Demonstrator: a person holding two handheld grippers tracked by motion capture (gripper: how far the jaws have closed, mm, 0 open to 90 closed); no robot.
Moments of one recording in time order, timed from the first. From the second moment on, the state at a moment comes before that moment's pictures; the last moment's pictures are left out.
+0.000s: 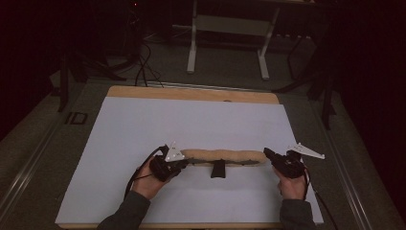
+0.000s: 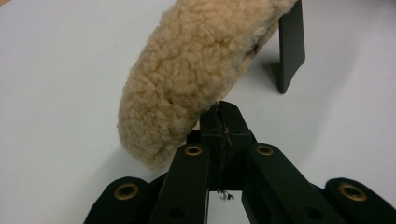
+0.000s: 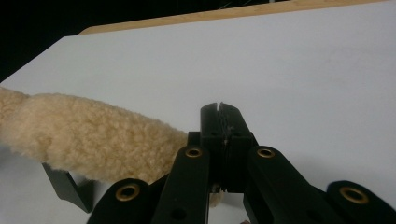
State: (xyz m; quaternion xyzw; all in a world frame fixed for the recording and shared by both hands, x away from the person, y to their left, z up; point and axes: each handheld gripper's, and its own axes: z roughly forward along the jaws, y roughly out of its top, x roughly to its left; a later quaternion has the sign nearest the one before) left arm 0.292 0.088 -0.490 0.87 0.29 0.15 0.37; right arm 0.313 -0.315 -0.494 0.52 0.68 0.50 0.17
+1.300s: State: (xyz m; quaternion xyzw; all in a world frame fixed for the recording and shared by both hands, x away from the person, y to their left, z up) left arm 0.345 0.083 -0.484 0.86 0.33 0.15 0.36; right arm 0.302 -0.299 -0.499 0.47 0.73 0.48 0.13
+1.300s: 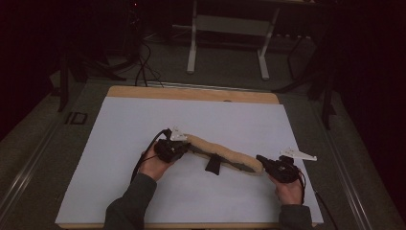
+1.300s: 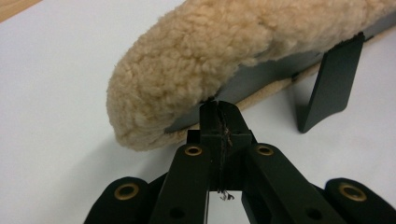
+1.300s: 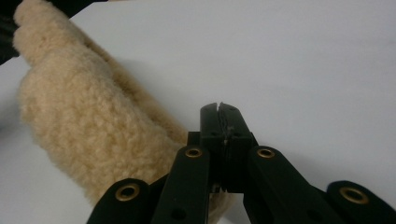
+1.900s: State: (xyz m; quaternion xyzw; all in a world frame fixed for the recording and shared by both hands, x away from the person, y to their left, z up) left arm 0.359 0.069 -0.479 0.86 0.32 0.15 0.36; right arm 0.297 -0.287 -0.501 0.44 0.75 0.49 0.10
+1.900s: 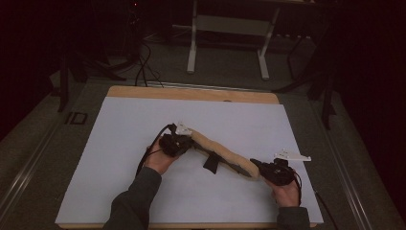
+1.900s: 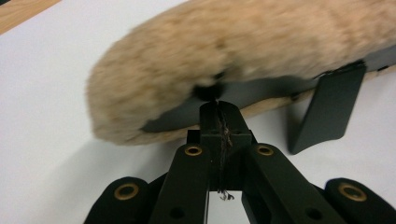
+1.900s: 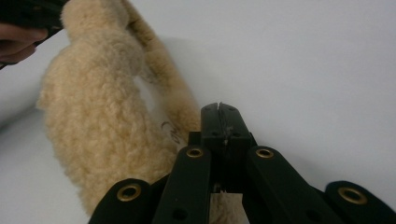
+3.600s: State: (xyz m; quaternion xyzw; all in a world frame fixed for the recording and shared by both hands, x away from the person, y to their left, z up) left arm 0.350 0.023 -0.462 0.88 0.26 0.13 0.38; right arm 0.289 -0.254 -0.500 0.34 0.81 0.48 0.04
